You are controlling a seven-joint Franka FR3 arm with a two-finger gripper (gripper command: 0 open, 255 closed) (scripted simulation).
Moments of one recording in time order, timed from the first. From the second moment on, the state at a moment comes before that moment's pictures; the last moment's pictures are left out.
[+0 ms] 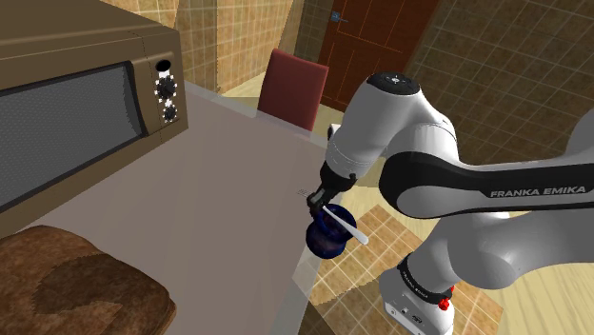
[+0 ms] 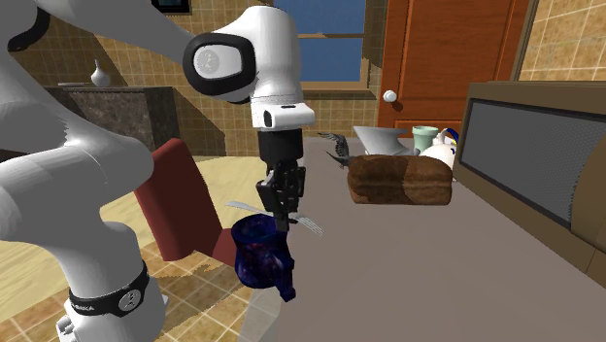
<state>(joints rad) 0.29 -0.75 0.39 -2.80 0.14 2.15 0.41</state>
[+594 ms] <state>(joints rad) 0.29 -0.75 0.39 -2.79 0.14 2.13 0.42</state>
